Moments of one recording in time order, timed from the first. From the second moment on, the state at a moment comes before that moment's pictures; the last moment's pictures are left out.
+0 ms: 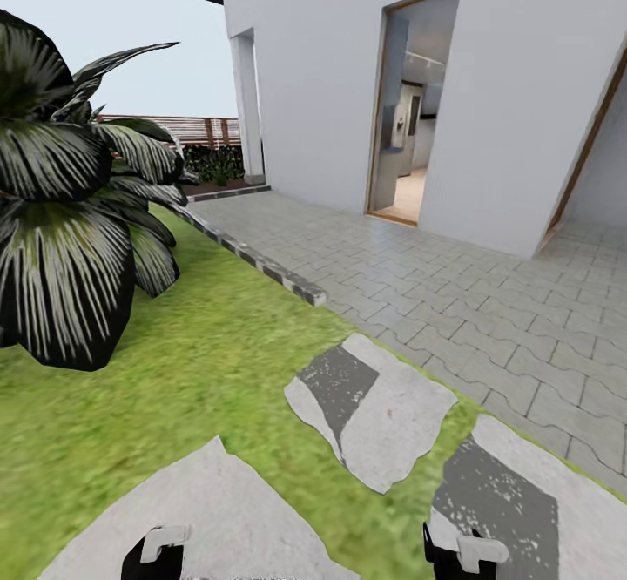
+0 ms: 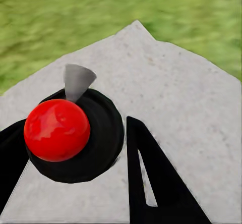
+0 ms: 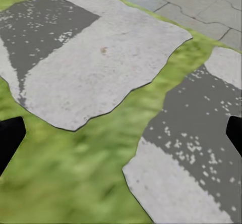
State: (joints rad) left arm -0.33 0.07 0.07 -0.27 -0.02 -0.40 0.11; right arm -0.32 -0.03 -0.06 -0.18 0.01 -0.72 -0.09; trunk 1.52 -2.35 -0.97
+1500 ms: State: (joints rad) left arm -0.33 0.06 0.20 -0.27 -0.01 -0.40 0.11; right arm -0.32 -0.03 -0.06 -0.18 0.01 -0.72 -0.09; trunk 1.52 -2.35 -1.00
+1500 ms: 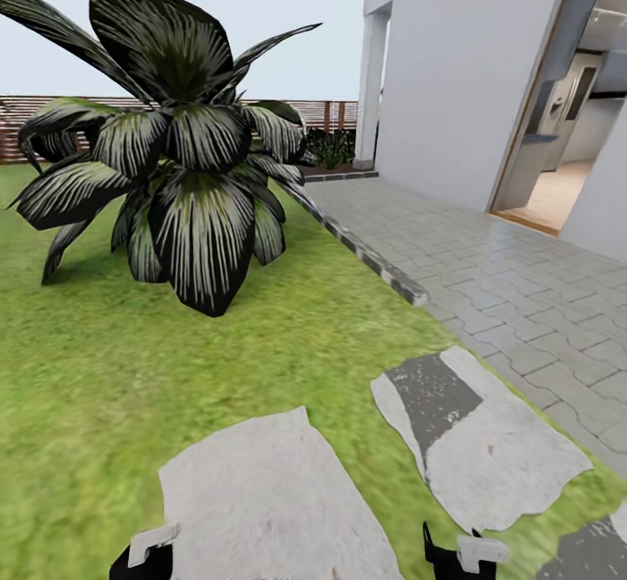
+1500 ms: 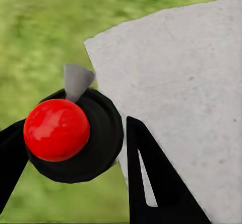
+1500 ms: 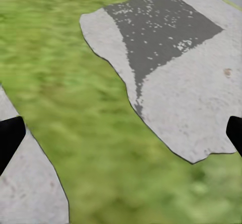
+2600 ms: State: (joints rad) left arm -0.33 0.06 0.20 -0.27 -0.01 -0.41 0.11; right arm -0.32 -0.03 -0.06 -0.18 0.01 -0.72 -0.09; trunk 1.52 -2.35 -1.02
